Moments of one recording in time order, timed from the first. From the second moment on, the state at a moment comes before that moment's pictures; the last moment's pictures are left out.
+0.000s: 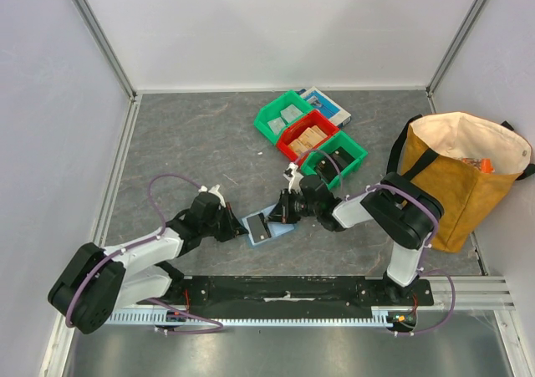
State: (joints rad) left arm -0.58 1.11 0.28 0.03 0.21 -0.87; right arm 0.76 1.83 0.62 0.65 -0.45 0.77
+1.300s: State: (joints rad) left arm -0.60 1.20 0.41 -0.06 0.25 -0.87; right arm 0.72 1.72 0.71 0.40 -0.42 0.62
